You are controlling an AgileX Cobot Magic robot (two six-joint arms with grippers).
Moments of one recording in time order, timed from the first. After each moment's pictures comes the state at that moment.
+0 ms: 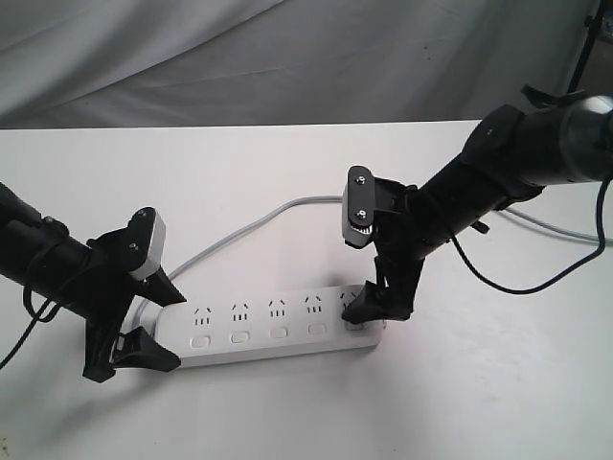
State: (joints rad) left arm -0.10 1.93 -0.89 -0.95 0.79 2.09; right arm 0.06 2.04 -1.22 0.77 0.71 -1.74
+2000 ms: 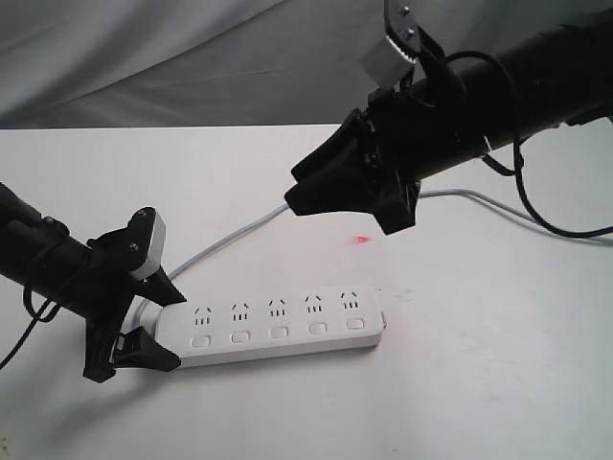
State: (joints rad) left arm -0.10 1.93 -0.89 -0.95 0.79 2.09; right arm 0.06 1.66 -1.20 1.15 1.09 -1.59
